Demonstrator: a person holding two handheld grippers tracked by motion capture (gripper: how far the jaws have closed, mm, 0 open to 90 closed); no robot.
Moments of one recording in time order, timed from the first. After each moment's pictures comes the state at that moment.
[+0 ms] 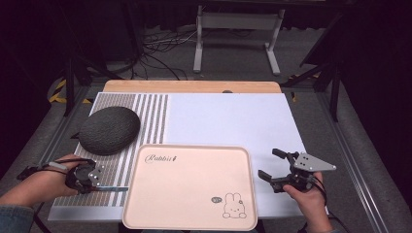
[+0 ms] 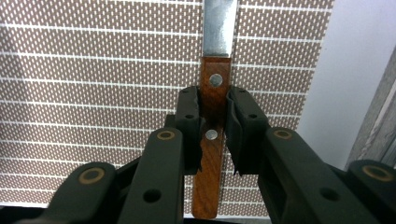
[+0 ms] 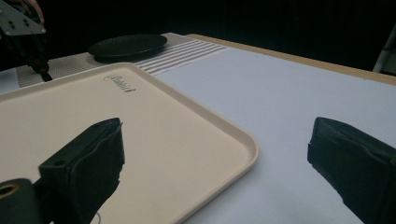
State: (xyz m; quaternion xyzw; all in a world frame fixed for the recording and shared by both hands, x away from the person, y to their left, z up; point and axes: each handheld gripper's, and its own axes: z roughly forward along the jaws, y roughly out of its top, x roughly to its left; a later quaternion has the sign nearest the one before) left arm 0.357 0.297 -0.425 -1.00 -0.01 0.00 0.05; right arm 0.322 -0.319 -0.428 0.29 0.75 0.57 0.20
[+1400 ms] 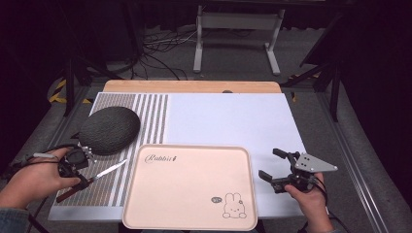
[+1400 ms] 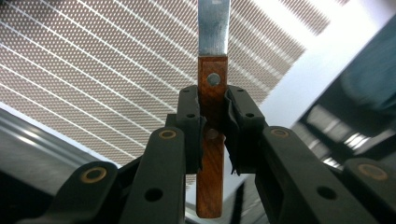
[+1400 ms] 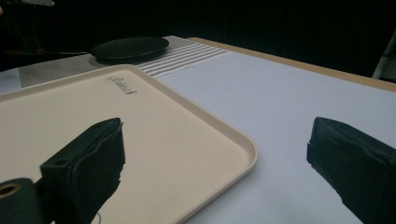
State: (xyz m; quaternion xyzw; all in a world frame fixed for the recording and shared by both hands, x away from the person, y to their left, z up) left arm 0.359 0.304 -0.379 -0.94 -0.32 0.05 -0.03; right arm 0.321 -0.321 -0.426 0.28 0.75 0.57 0.21
